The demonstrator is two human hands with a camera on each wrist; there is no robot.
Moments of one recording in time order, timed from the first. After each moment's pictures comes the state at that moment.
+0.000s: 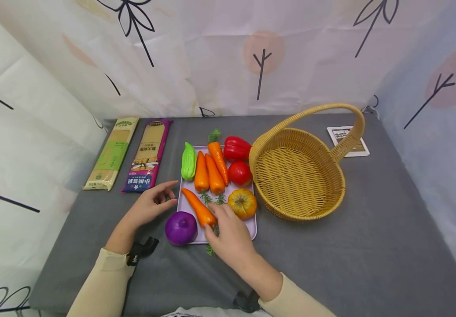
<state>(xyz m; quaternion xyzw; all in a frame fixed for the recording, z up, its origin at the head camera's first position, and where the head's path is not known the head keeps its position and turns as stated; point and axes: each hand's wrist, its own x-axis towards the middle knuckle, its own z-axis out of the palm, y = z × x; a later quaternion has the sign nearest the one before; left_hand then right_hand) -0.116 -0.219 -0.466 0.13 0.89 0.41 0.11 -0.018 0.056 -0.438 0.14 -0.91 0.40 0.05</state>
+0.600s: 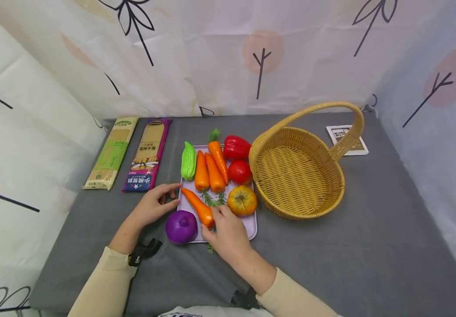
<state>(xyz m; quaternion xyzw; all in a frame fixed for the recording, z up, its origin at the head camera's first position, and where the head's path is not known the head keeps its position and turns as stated) -0.118 -0.212 -0.475 0.16 0.91 0.37 0.07 -0.023 0.048 -0.462 0.16 -0.92 0.34 0.09</state>
